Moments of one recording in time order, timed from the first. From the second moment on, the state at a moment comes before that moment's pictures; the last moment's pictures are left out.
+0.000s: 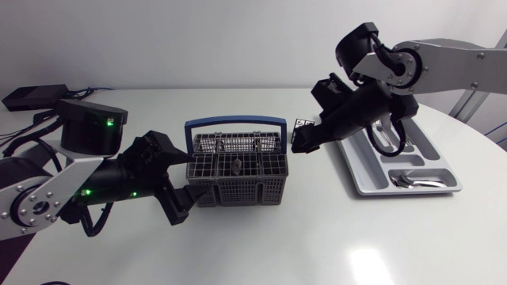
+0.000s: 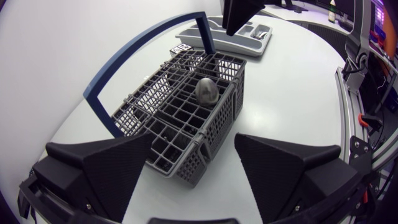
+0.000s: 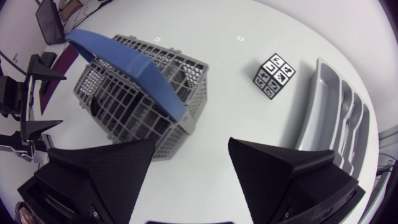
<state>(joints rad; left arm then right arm) -0.45 1.20 0.62 -0.10 0.26 0.48 0.37 1.64 1.26 -0.69 -0.23 -0.11</state>
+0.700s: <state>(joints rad) -0.40 1.23 0.55 0.07 0.35 0.47 0.59 1.66 1.30 -0.64 -0.36 -0.05</state>
